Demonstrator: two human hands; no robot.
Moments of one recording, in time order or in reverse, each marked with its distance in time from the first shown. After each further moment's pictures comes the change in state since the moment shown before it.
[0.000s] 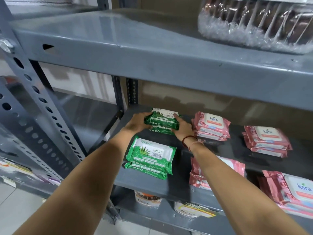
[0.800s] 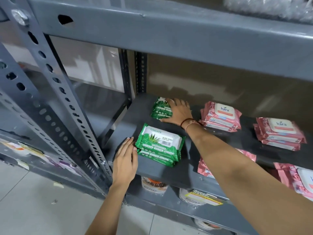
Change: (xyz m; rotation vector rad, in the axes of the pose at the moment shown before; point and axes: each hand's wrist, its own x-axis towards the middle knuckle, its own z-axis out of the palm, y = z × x) left_hand -0.192 -0.030 0.063 0.201 0.572 -0.029; right_hand 0.042 -0.019 0.031 -0.563 0.011 -0.343
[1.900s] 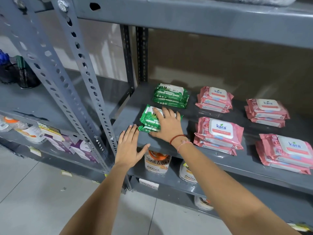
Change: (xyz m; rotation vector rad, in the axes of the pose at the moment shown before) left_hand -0.038 -0.015 -0.015 0.427 -0.254 0.181; right_hand -0.148 -0.087 -0.006 0.081 0.025 -0.048
